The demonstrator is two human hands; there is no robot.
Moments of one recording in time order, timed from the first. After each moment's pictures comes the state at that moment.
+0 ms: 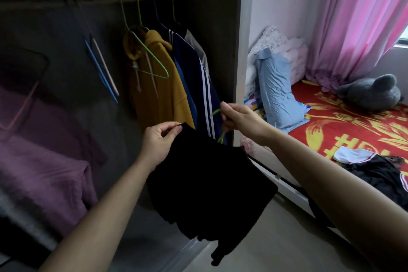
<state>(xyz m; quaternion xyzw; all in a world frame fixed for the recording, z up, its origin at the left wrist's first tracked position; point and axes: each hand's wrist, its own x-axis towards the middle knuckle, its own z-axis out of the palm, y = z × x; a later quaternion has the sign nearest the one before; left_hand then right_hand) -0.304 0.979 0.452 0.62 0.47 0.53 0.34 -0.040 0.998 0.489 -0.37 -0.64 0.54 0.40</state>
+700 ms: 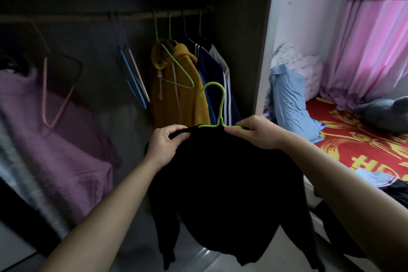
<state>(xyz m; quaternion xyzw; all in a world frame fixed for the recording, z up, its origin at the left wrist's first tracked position) -0.355 0.989 0.457 0.65 0.48 0.52 0.28 -0.061 0.986 0.533 -0.45 -0.82 0.30 0.20</state>
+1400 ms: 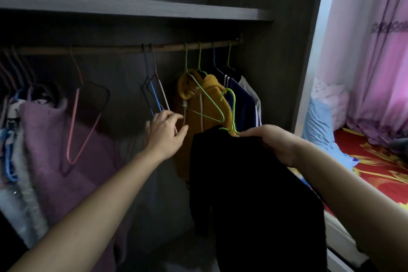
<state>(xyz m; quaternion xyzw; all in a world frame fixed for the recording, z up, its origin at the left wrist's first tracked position) -0.439 1.073 0.540 0.69 0.61 0.35 -0.16 -0.128 1.061 0.581 -0.43 -0.52 0.70 0.25</state>
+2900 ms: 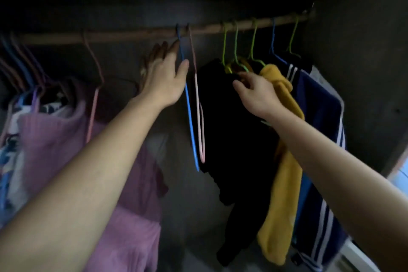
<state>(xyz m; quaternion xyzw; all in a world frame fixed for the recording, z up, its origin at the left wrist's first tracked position) -0.541 1.175 0.660 0.63 0.66 0.35 -0.20 -0.318 1.213 0.627 -0.46 -0.76 0.17 0.42</state>
